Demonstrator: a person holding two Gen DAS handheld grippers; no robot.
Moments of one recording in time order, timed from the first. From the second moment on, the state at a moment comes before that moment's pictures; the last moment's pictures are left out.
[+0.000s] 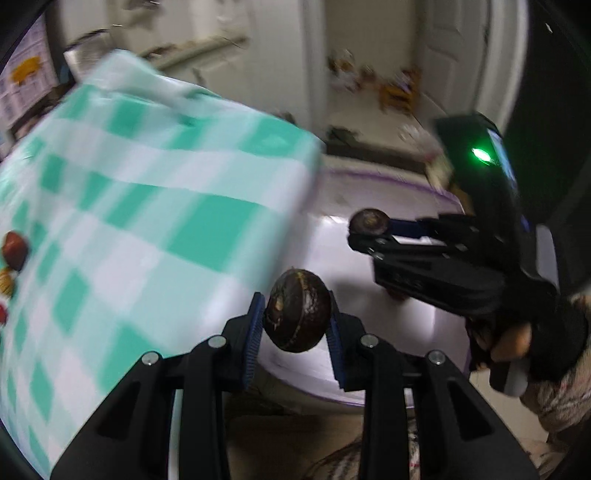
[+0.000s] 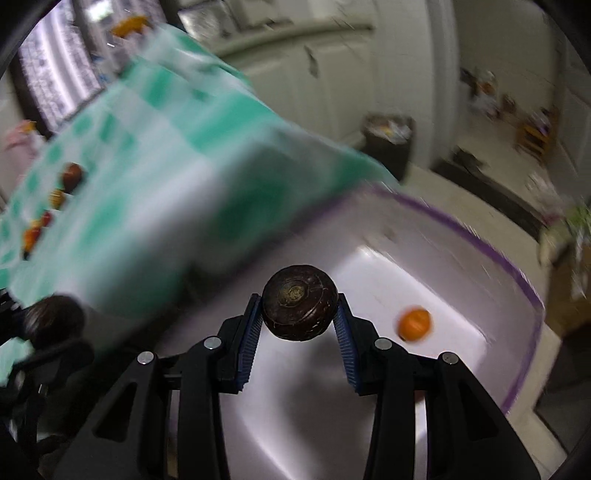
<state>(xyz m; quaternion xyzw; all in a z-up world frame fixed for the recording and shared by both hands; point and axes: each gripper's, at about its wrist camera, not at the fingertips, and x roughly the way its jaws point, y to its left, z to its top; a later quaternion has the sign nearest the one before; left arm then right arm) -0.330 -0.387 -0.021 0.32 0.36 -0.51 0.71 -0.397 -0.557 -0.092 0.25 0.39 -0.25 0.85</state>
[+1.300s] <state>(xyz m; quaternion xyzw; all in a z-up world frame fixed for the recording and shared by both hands) -0.132 -0.160 0.042 0.00 0.36 -0.33 0.87 -0.258 -0.407 0.022 0.10 0.34 -0.12 0.93</state>
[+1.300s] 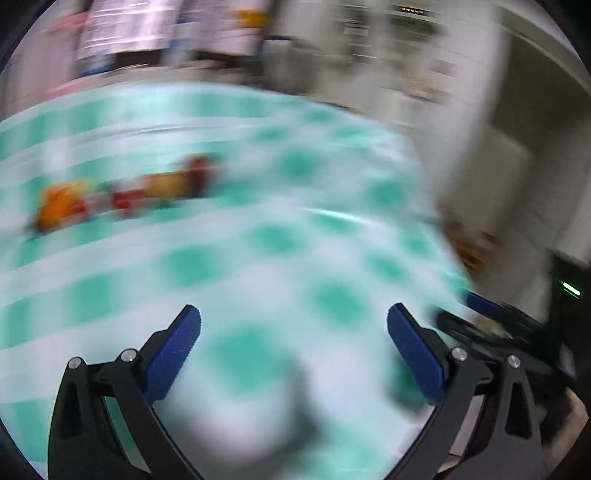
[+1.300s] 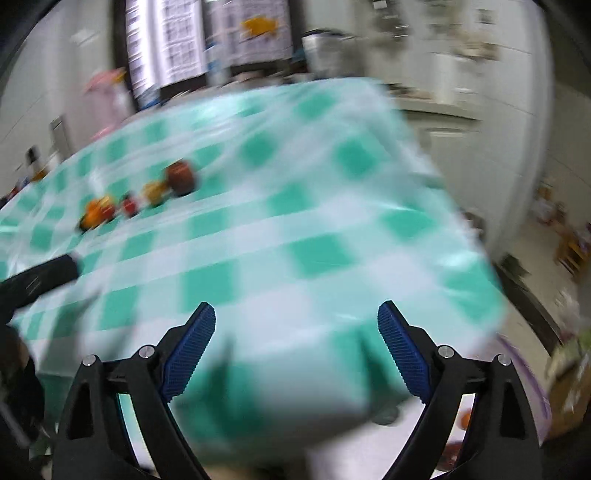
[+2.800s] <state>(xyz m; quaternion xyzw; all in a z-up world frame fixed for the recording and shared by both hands) 0.037 0.035 0.013 -0.17 0.37 -0.10 0.91 0.041 -0.356 0.006 0.23 0.39 -0.08 0.89</state>
